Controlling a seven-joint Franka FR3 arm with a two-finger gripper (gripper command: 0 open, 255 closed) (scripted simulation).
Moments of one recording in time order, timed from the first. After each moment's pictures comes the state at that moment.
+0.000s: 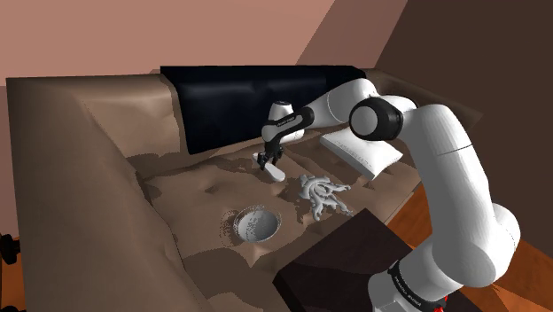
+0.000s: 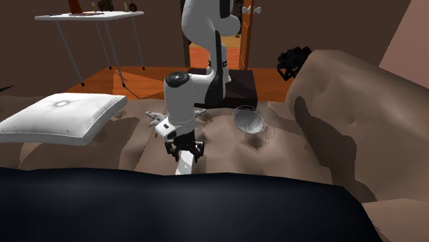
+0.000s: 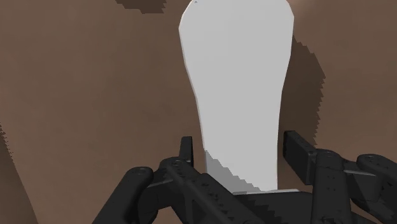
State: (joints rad) arm -0.07 0.96 -0.01 -1.48 -0.02 2.38 -0.08
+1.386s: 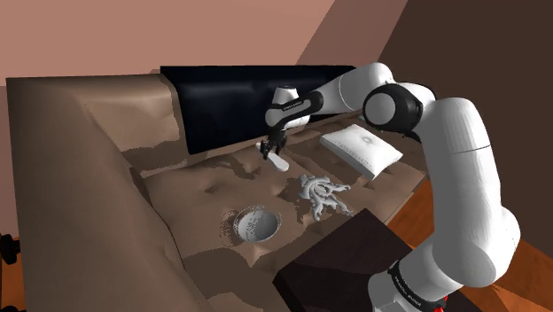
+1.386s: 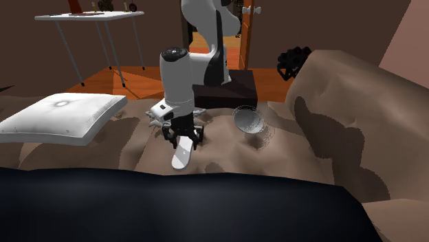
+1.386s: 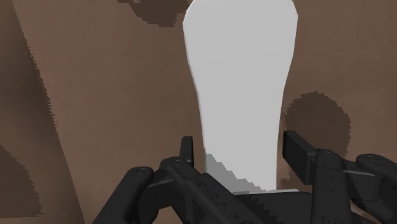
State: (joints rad) arm -0.07 0.82 -0.01 -1.53 -0.02 2.30 -0.09
